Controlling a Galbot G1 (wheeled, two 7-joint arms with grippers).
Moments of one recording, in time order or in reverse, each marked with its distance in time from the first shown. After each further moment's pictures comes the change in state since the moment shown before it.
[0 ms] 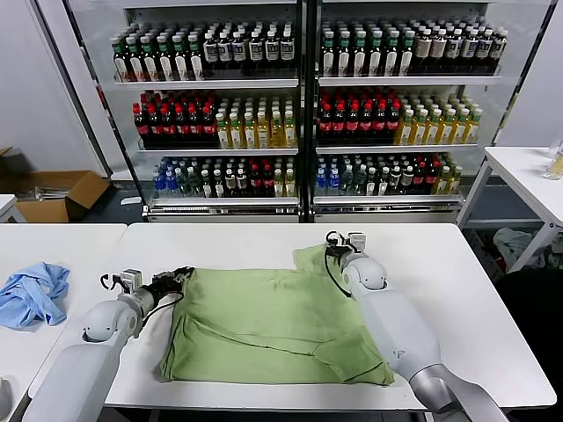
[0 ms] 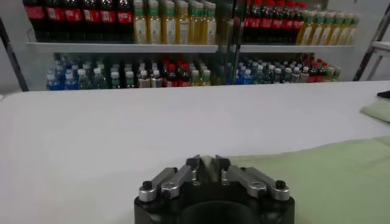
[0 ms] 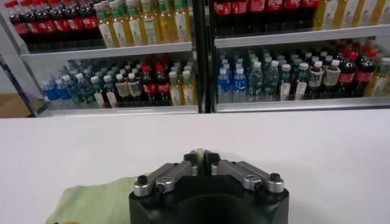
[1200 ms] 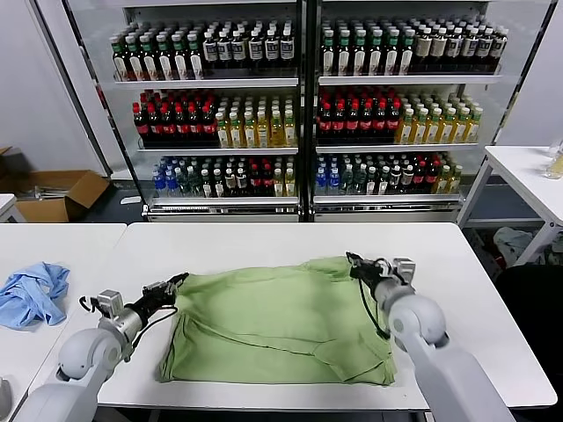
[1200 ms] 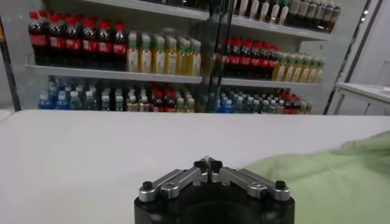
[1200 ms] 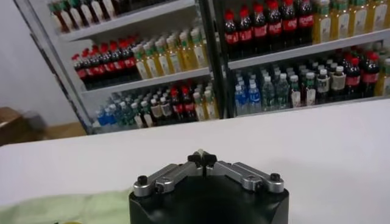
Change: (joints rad) left arm 0.332 0.077 -0.146 -0.367 -0.166 -0.079 -0.064; right arm -0.585 -0.267 0.265 0.929 0.201 -0.129 0.064
